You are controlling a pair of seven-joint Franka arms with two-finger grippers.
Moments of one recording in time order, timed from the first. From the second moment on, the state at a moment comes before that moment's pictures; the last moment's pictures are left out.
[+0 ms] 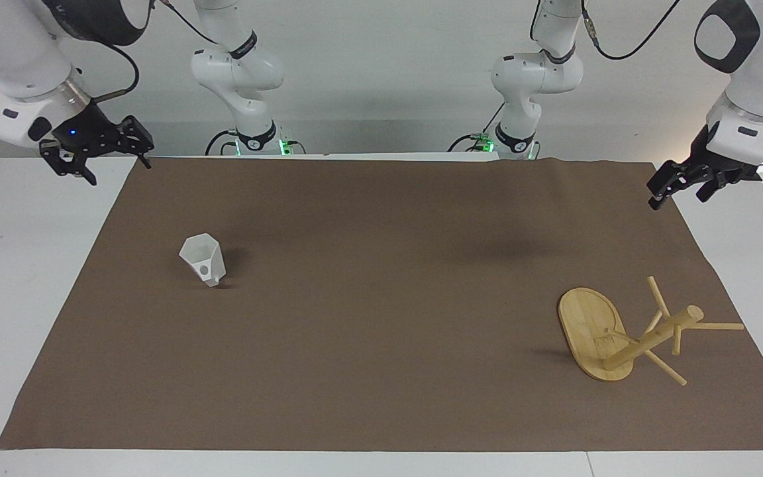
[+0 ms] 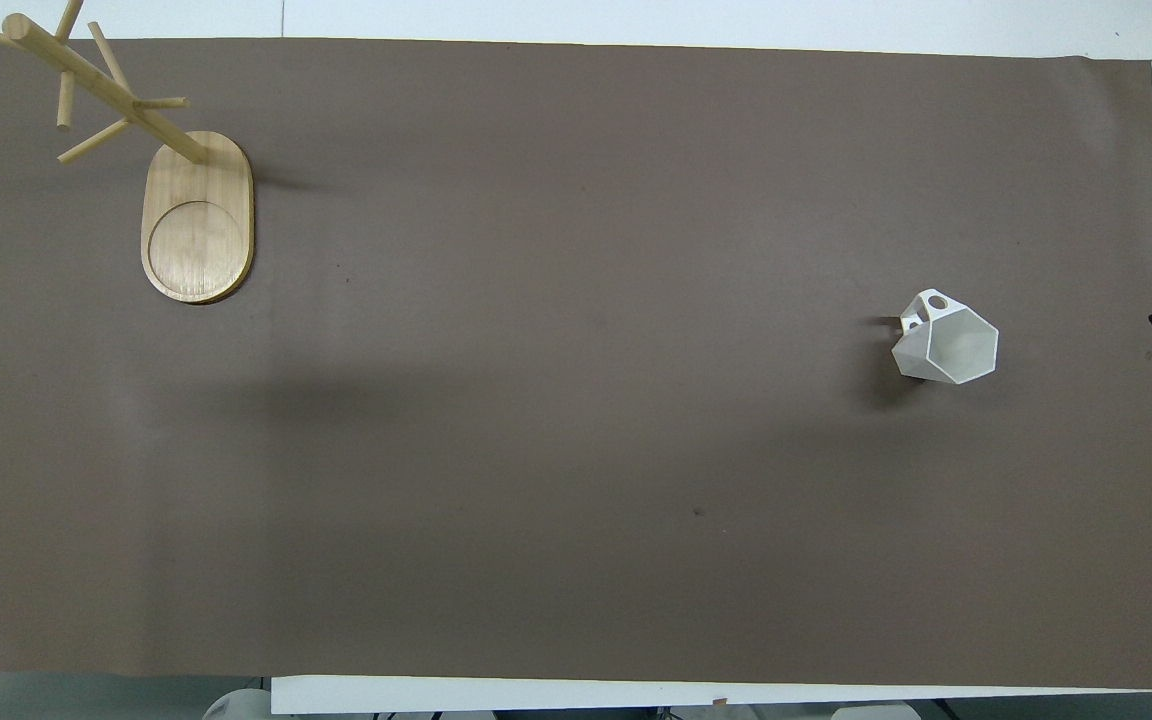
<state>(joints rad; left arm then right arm) -0.08 0.04 0.07 -1.54 0.05 1.62 -0.05 -0.12 0.04 -0.09 -1.52 0.00 1.44 -0.73</state>
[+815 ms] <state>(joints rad) -0.08 0.04 0.07 -1.54 0.05 1.62 -0.05 -0.53 0.50 -0.10 -1.52 0.74 1.42 -2.03</state>
